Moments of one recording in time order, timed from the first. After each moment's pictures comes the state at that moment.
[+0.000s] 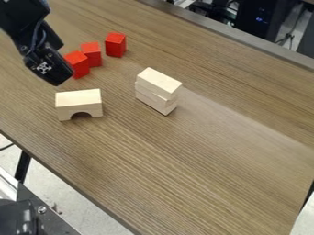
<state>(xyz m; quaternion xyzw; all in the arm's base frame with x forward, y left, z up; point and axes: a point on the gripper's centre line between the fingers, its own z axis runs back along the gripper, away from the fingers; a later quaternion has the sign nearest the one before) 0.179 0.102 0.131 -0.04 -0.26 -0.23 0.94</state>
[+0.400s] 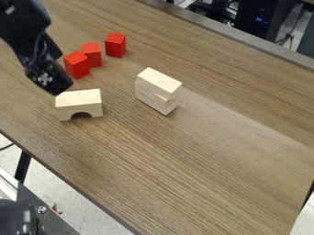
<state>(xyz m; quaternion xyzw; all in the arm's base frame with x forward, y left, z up) 0.179 0.097 0.113 -0.02 -0.24 -0.25 0.94</state>
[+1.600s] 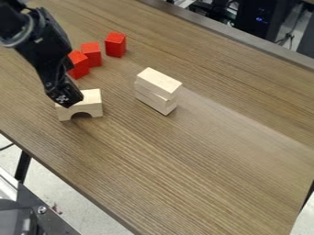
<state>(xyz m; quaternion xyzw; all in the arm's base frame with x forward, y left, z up) 0.204 0.112 0.075 0.04 -0.22 -0.28 0.93</state>
